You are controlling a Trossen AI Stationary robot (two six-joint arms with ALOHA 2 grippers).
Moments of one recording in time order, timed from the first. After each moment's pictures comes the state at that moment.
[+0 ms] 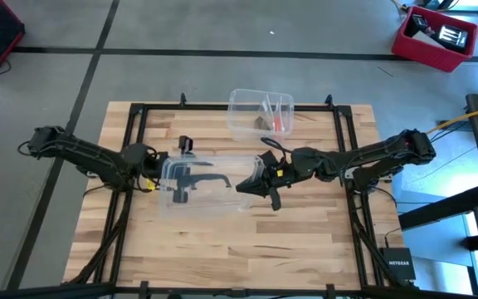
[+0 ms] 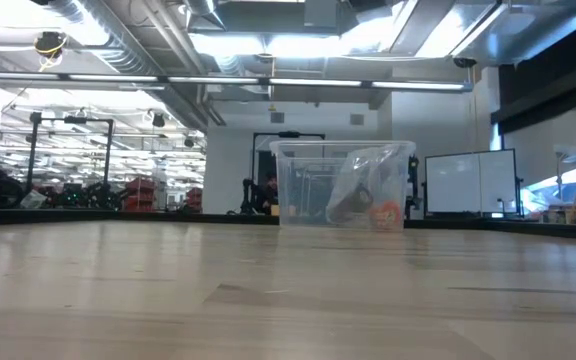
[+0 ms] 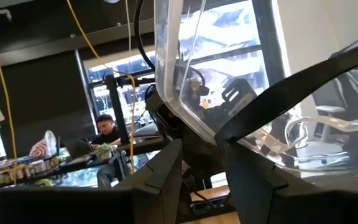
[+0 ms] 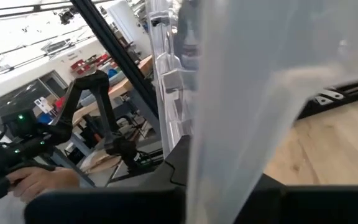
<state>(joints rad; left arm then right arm) -0.21 1.05 0.61 0.77 -0.11 0.27 0.16 1.41 1.00 0.39 -0.12 0.55</state>
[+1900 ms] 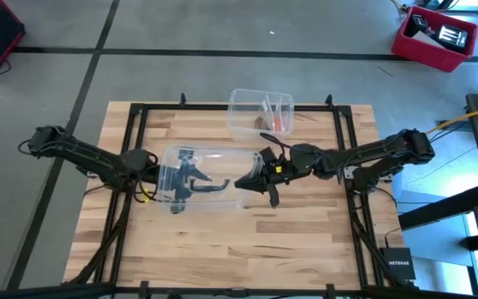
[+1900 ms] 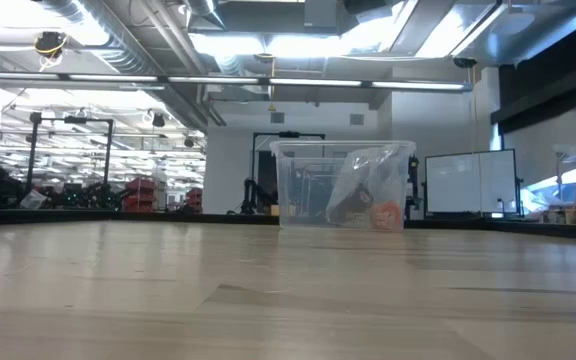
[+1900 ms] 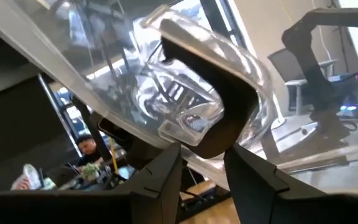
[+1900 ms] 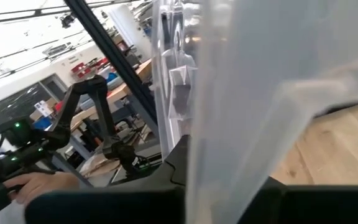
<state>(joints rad) -0.22 1.06 0.60 0.72 -0.03 0.44 0.15 1.42 1.00 0.40 -0.15 0.54</state>
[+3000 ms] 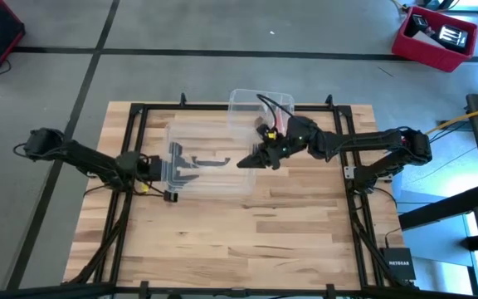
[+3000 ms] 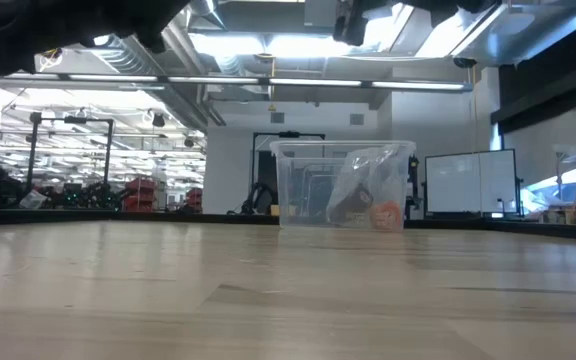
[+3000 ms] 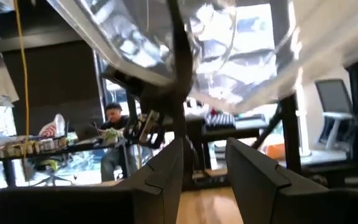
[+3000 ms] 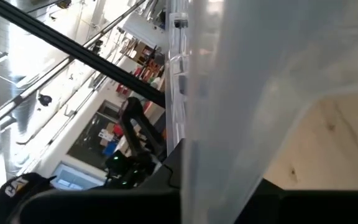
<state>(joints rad) -0.15 0.99 0.20 1.13 -0.12 0.16 -0.13 1.42 1.00 0.43 -0.56 1.00</state>
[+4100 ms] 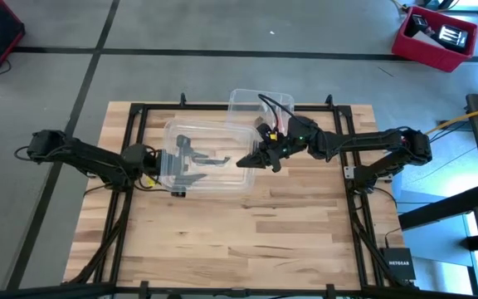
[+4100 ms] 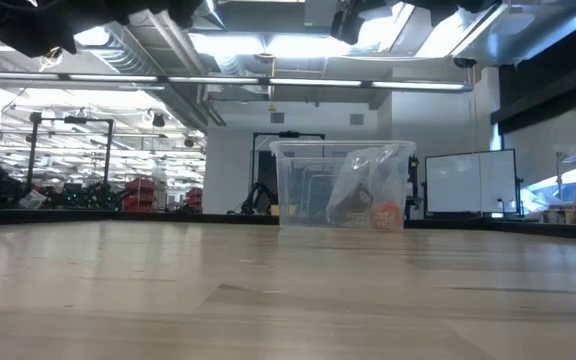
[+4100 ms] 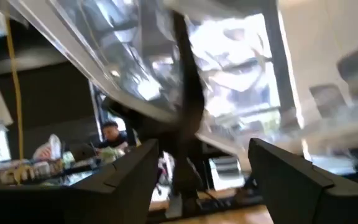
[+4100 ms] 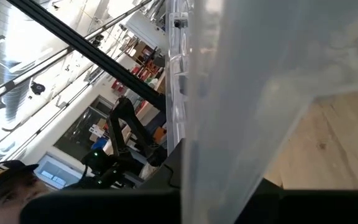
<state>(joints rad) -0.06 1.08 0.37 1.09 0.00 0.19 -0.12 1.42 1.00 0.44 -0.54 0.89</state>
